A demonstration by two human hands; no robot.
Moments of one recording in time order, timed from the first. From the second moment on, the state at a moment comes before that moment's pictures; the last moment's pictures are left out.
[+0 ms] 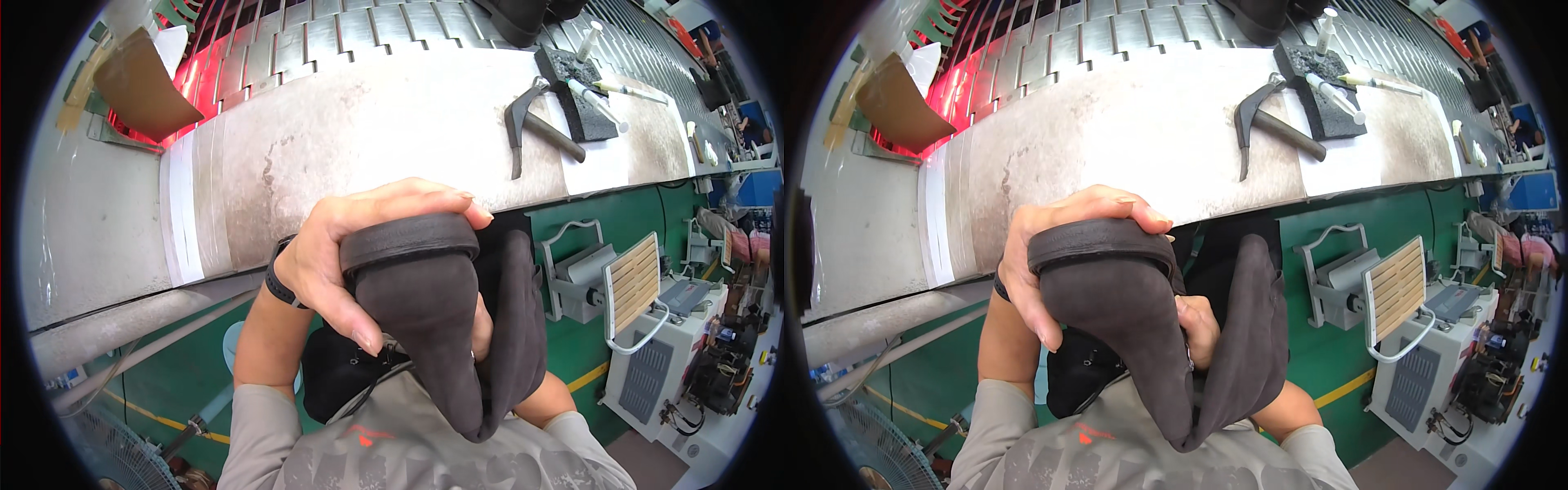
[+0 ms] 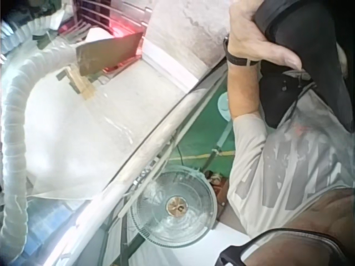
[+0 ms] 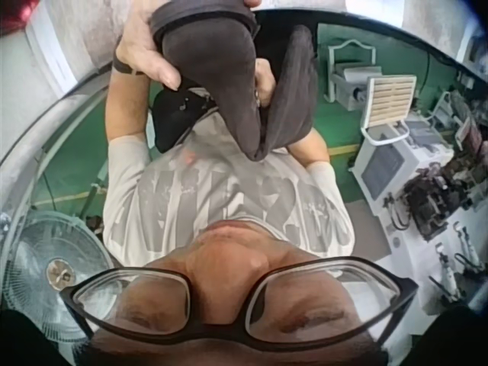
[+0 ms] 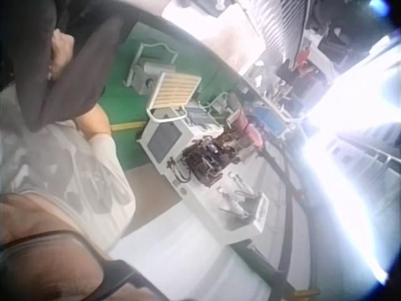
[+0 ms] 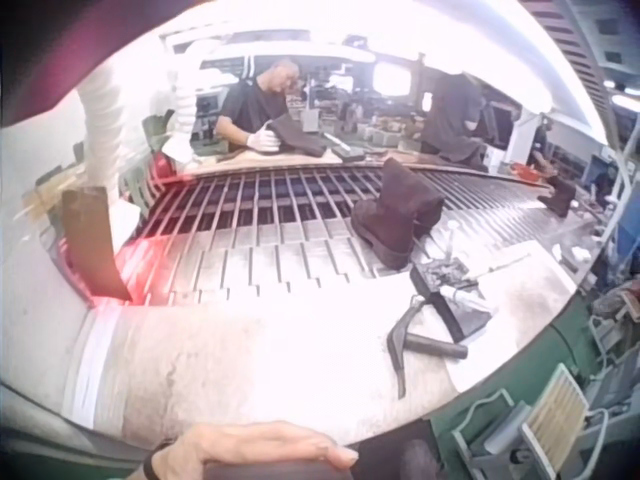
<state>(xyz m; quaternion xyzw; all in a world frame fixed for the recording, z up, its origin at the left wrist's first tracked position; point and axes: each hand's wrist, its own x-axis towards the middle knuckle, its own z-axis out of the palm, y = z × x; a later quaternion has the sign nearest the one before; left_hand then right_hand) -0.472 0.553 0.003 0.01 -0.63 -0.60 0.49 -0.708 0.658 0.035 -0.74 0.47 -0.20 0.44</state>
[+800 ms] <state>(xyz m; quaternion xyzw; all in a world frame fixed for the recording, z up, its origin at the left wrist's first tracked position) -0.468 0.564 0.012 0.13 -0.59 -0.66 0.45 -0.685 0.661 0.032 -0.61 0.52 -0.21 0.56</state>
